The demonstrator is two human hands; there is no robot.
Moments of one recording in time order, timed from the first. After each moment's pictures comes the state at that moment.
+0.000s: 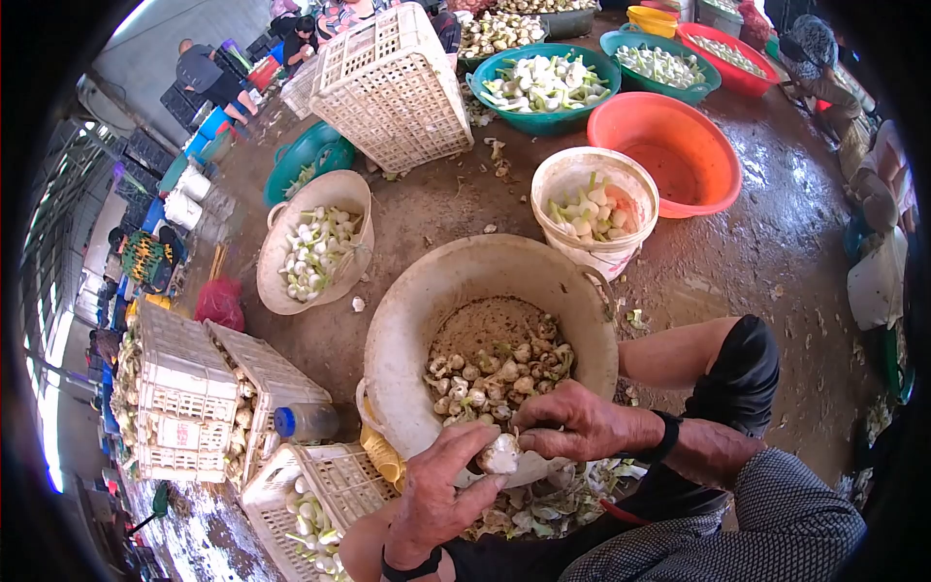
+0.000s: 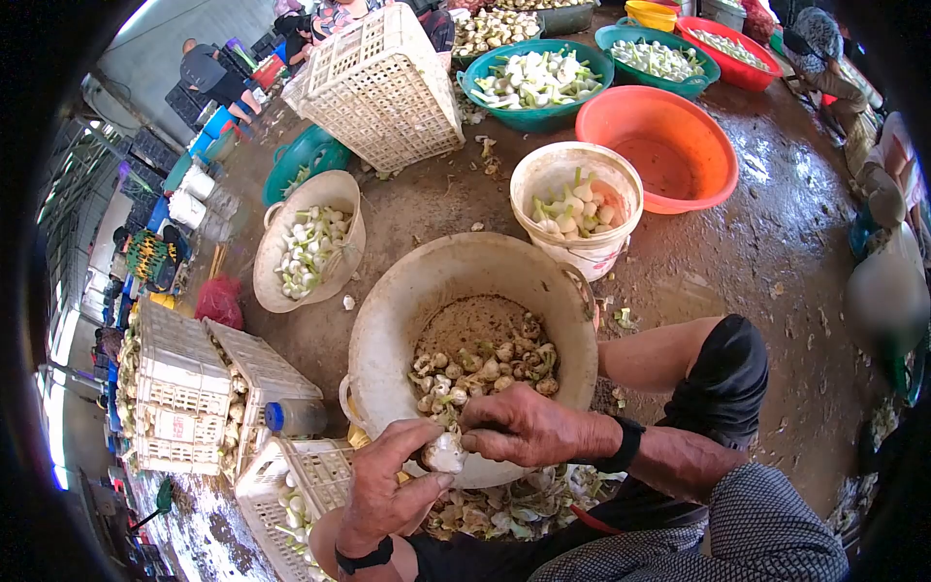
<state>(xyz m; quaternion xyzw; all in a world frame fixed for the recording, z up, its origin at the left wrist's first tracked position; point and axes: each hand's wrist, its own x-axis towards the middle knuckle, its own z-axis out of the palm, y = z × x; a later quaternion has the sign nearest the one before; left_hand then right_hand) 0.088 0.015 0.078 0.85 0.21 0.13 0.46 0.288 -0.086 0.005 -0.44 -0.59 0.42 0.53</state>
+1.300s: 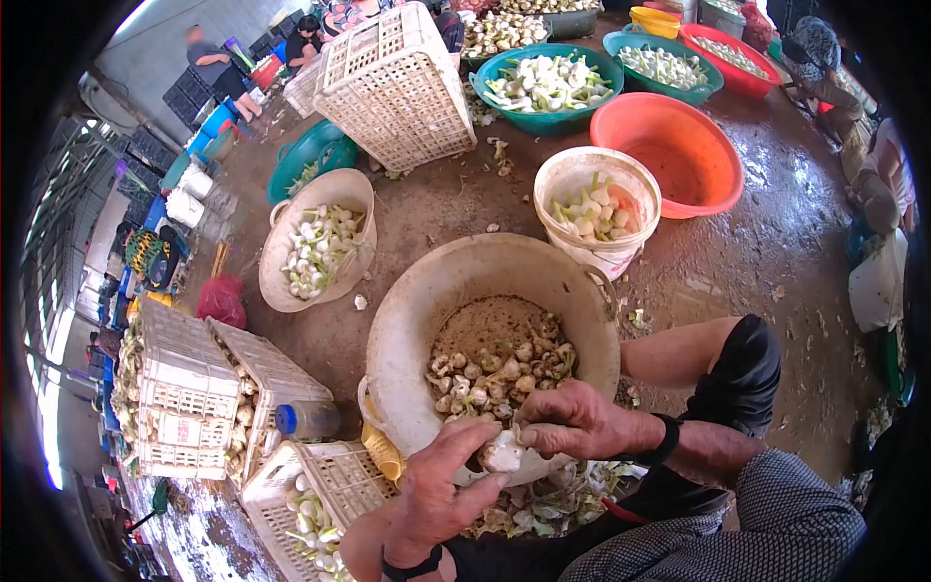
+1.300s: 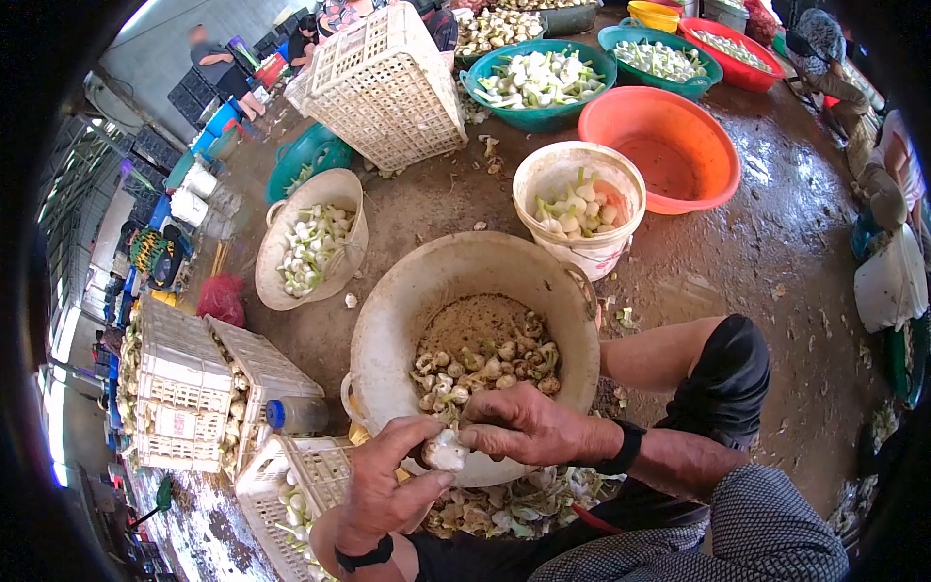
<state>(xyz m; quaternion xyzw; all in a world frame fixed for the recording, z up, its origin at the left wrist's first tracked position) 0.085 0.017 0.080 0.84 0.21 0.13 0.48 0.286 -0.090 0.013 -0.46 -0.51 0.50 0.53</state>
